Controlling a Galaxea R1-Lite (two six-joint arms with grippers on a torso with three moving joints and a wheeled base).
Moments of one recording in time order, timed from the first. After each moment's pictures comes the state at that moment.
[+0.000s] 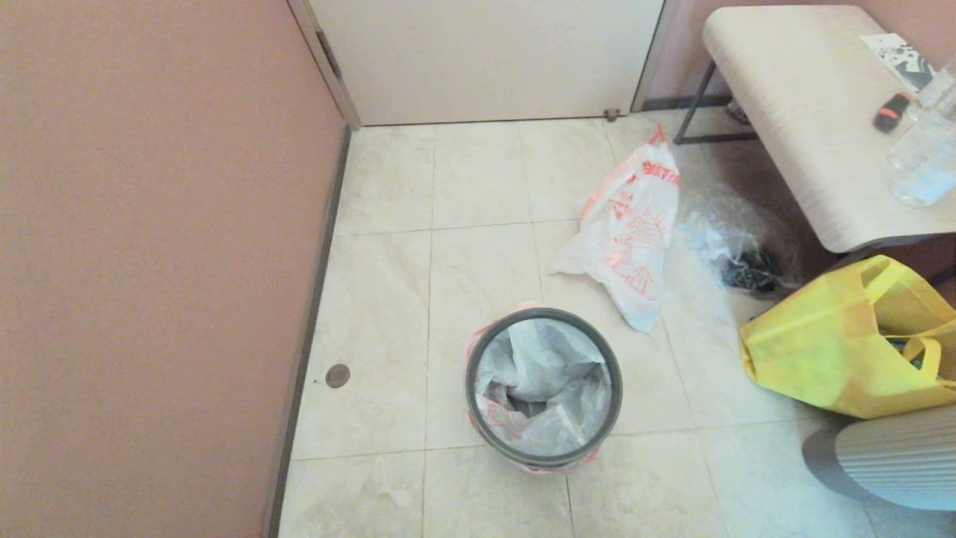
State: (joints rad) left arm -0.01 0.28 -1.09 1.10 0.15 -0.38; right arm 0.00 0.16 -0.81 1.08 -0.17 0.02
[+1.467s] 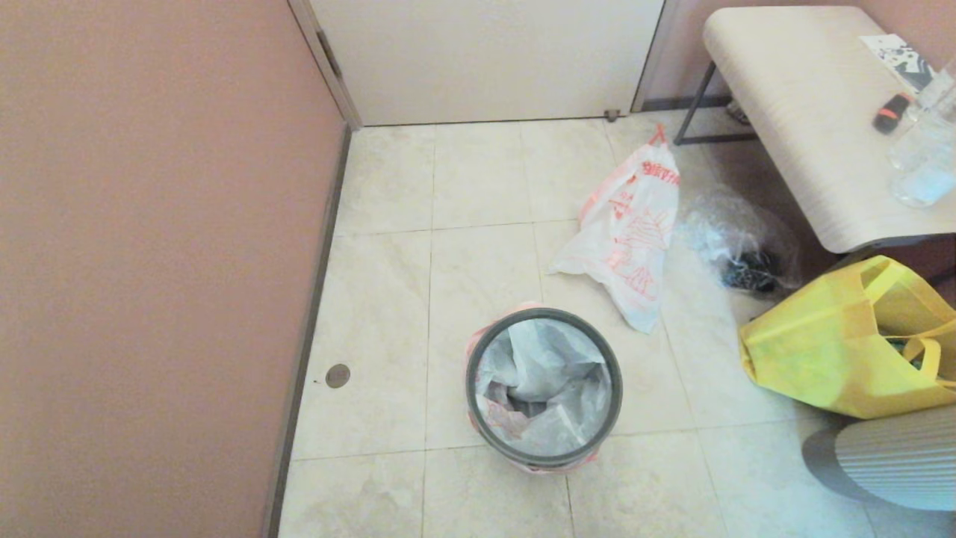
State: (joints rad) left arm 0.00 0.01 0.00 0.01 -0.06 0.13; right arm 0.00 0.00 0.00 0.00 0.00 -0.02
